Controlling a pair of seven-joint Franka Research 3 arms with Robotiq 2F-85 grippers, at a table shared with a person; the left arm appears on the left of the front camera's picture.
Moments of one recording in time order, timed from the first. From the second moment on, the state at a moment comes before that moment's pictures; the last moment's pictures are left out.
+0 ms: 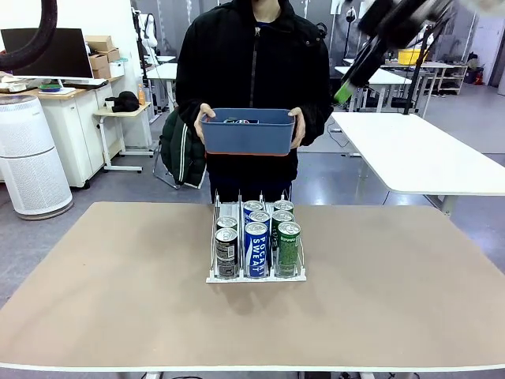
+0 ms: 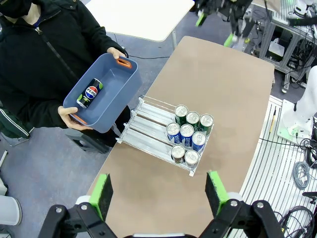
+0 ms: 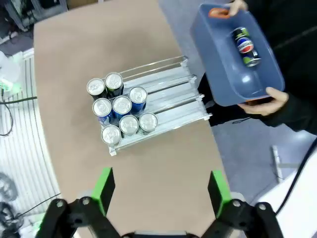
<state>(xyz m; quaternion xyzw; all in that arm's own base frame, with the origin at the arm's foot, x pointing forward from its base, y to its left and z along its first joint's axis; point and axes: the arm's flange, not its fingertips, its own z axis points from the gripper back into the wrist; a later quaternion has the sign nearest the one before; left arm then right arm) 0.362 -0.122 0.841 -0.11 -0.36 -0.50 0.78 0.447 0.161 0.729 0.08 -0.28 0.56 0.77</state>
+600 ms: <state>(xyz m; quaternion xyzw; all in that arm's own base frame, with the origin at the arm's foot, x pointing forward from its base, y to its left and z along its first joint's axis) 0.362 -0.122 0.841 -0.11 -0.36 -0.50 0.78 0.443 0.114 0.855 0.09 -0.27 0.55 0.79</state>
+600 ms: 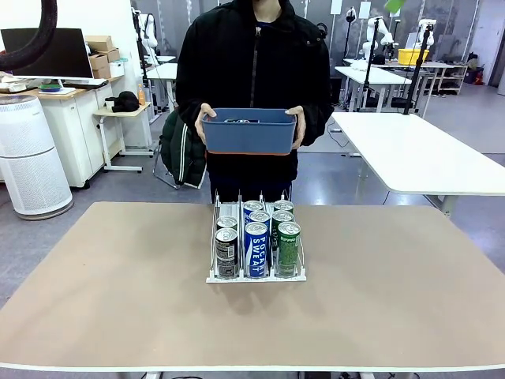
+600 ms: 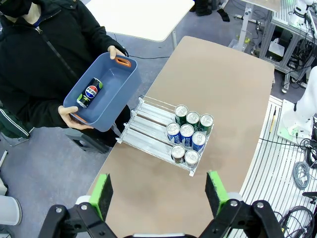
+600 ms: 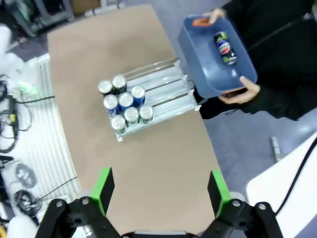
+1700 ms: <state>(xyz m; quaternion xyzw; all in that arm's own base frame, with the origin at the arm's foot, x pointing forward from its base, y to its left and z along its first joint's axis) 0.362 -0.122 0.841 -0.11 -0.36 -0.50 0.78 0.463 0.043 0.832 0.11 -0.37 0.49 0.78</state>
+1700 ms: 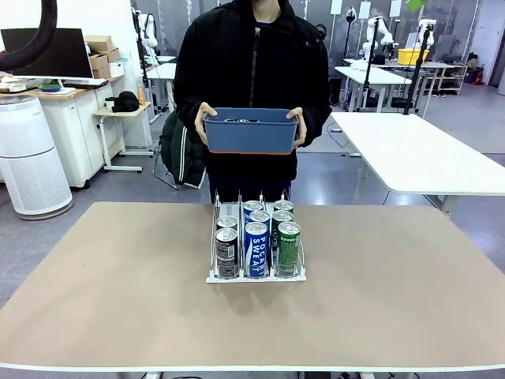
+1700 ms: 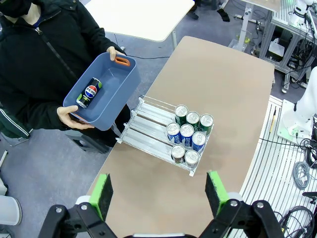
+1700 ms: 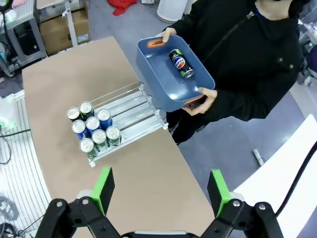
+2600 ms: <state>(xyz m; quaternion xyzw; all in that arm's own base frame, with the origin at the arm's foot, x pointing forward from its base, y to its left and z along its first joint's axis) 0.362 -0.122 0.841 -0.11 -0.36 -0.50 0.78 0.464 0.046 0.833 0.11 -0.37 0.49 0.78</state>
